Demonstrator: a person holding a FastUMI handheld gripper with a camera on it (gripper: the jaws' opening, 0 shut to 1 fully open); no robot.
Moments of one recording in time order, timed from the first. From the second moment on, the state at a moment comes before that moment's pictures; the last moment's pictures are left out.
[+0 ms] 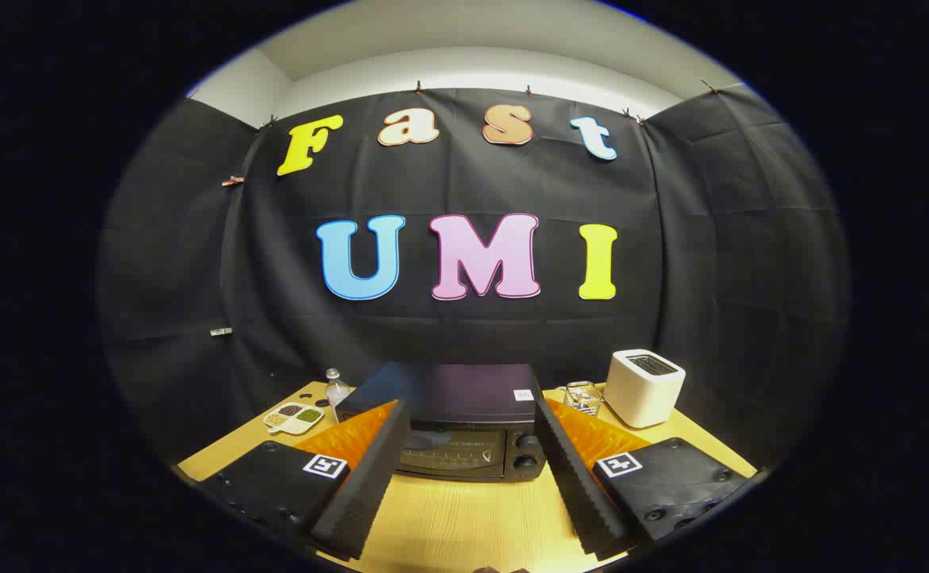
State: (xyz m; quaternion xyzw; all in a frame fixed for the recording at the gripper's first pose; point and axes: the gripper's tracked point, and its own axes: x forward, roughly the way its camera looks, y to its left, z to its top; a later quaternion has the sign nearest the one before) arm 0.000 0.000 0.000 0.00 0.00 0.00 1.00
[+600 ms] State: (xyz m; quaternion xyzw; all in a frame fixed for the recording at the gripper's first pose) arm -0.009 -0.010 -0.022 -0.02 0.02 -0.02 1.00
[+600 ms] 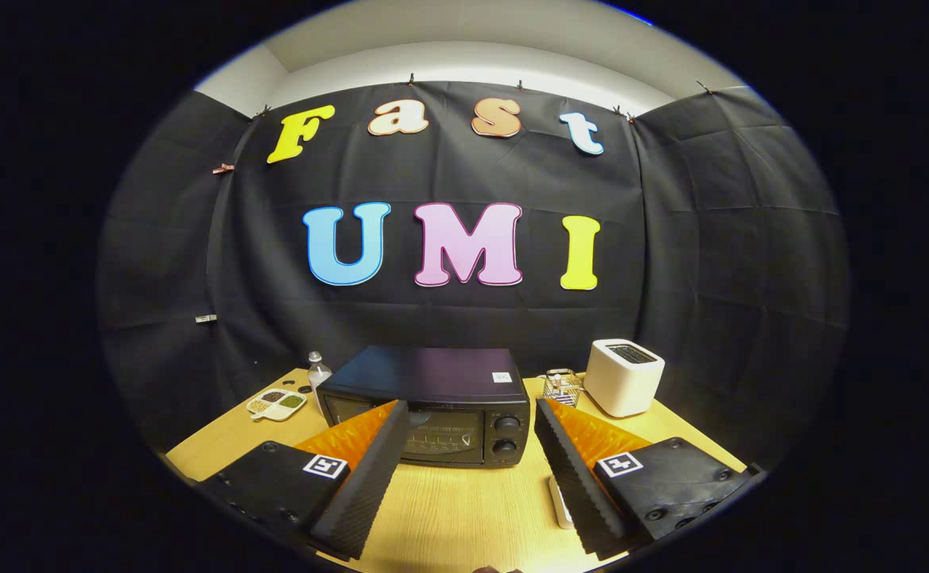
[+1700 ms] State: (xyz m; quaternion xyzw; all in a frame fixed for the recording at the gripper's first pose) arm 0.036 0.063 -0.035 -0.04 0.05 0.05 1.00
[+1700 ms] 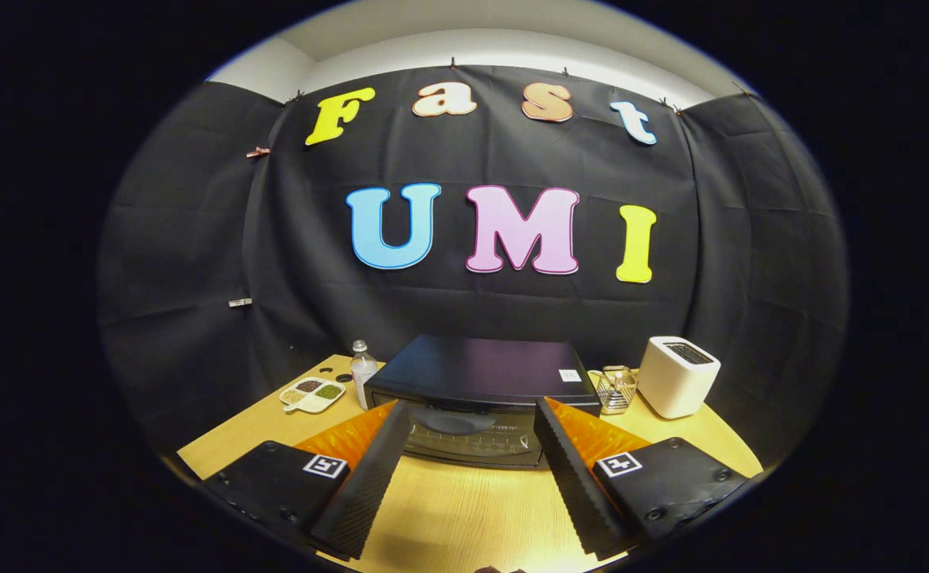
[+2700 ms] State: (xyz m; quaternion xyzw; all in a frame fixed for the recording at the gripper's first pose) arm 0.164 0.081 -0.111 -0.05 0.10 -0.02 0.99
